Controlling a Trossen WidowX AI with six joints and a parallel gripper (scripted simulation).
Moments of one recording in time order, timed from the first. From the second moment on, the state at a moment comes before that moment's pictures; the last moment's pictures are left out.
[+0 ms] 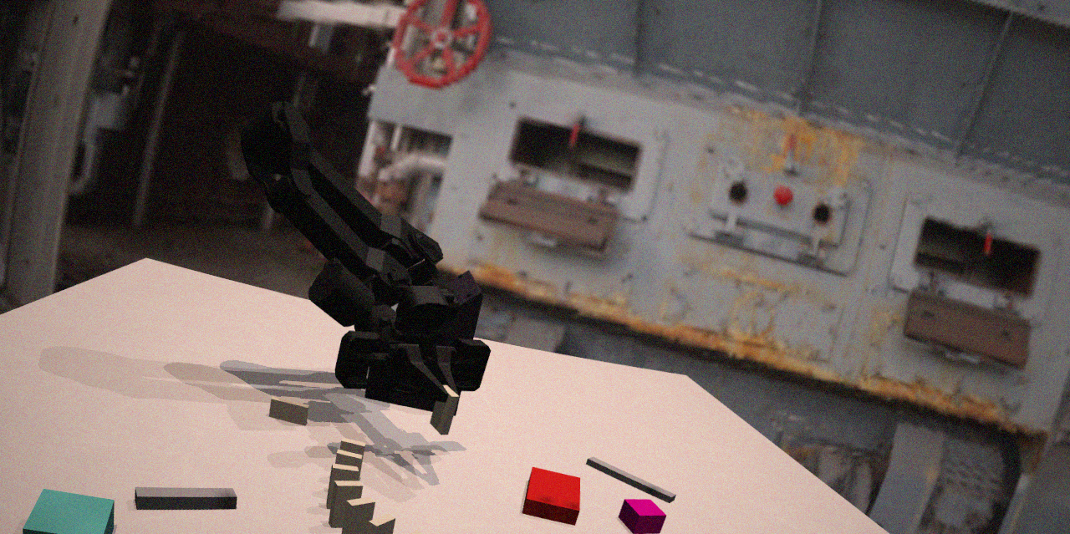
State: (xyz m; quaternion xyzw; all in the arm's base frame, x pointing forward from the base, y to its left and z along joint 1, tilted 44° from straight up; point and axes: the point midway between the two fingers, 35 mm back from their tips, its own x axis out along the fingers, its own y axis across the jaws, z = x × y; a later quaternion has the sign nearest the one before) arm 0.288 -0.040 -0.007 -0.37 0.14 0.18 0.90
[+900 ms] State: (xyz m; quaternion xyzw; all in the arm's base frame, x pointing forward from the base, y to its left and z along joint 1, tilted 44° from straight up) arm 0.282 -0.083 -0.058 -0.37 0.14 0.19 0.90
